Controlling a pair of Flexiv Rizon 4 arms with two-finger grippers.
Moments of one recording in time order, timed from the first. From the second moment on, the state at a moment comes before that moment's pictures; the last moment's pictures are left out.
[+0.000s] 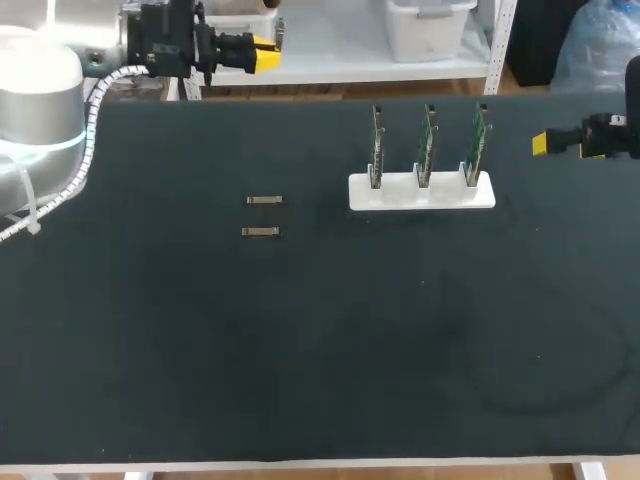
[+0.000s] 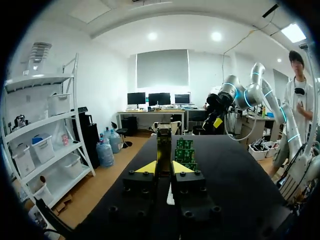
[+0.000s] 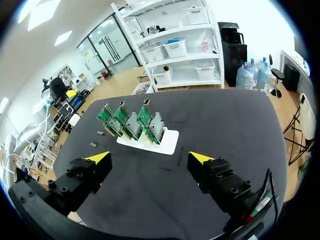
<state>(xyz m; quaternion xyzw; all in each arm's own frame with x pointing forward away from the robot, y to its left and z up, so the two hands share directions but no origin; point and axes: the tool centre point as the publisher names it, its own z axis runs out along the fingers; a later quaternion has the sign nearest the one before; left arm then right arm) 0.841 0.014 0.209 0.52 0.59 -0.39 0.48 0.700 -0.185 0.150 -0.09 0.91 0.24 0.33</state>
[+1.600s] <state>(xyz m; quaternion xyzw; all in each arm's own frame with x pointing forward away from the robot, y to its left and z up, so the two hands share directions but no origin) 0.832 -0.091 0.218 0.53 0.54 -0.47 0.46 0.700 -0.185 0.150 -0.09 0.91 0.24 0.33</state>
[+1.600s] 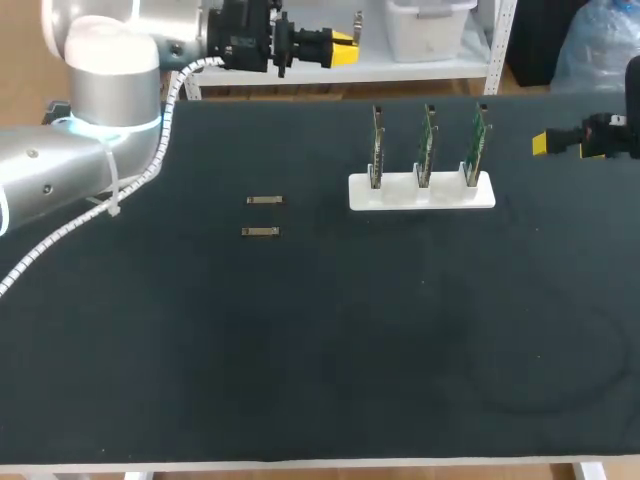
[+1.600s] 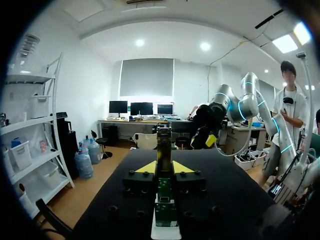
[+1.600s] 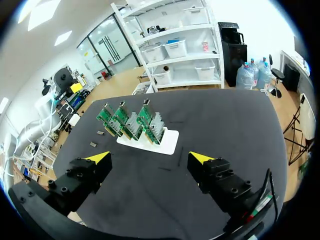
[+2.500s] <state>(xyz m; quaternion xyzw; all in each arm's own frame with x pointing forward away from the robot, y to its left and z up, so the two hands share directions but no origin) 0.818 -0.124 0.210 0.52 0.53 -0.50 0.45 0.700 -0.185 0.150 -0.09 0.91 0.24 0.33</state>
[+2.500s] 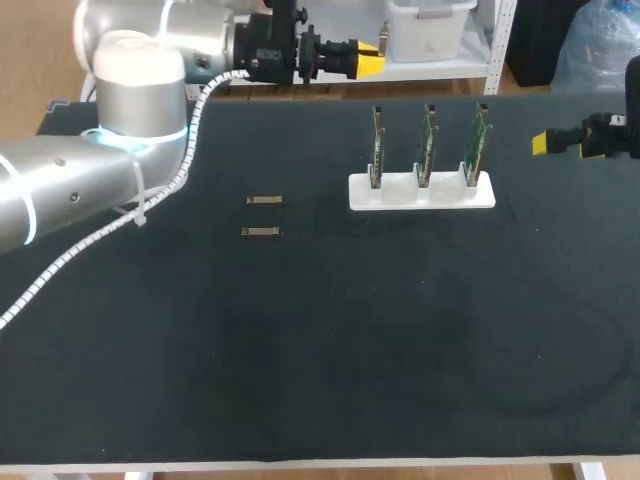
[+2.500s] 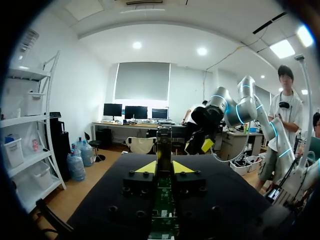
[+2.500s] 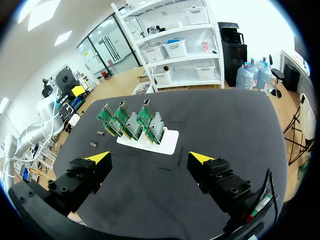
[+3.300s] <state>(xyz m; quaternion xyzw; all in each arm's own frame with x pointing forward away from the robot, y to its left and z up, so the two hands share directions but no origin) 0.827 -0.119 0.195 0.50 0.54 -0.50 0.45 0.700 -0.185 0.150 -0.09 0.91 0.24 0.33</state>
